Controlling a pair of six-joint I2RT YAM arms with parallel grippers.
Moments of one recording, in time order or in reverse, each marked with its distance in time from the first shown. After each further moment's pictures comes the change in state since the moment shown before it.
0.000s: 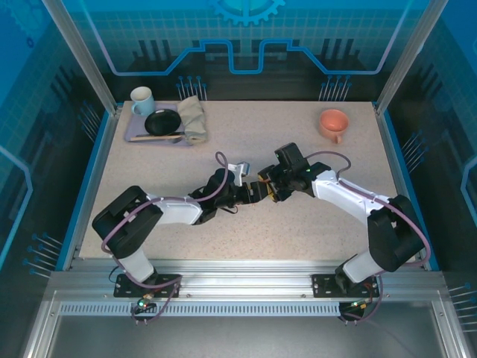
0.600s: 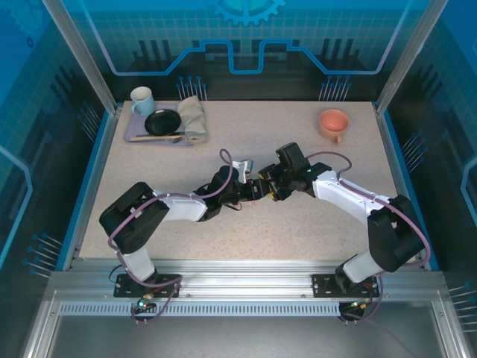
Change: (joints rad) left arm -0.003 0.048 0.052 0.010 -0.010 -0.002; right arm -0.008 -0.001 -0.011 0.028 -0.005 0.010
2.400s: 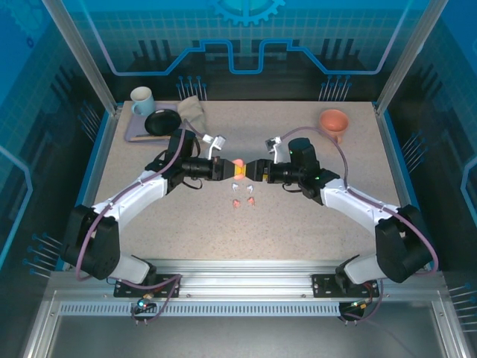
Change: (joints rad) left arm 0.365 -0.307 0.191 -0.708 0.602 0.374; right arm -0.031 -0.082 -0.112 0.494 -0.392 -0.893
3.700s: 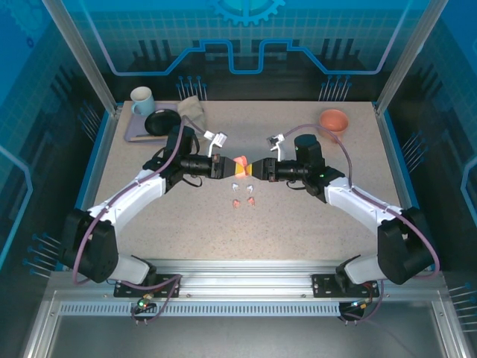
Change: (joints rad) left arm -0.005 -0.021 0.043 -0.016 0.073 0.008; right arm -0.046 -0.022 0.009 0.004 -0.162 -0.019
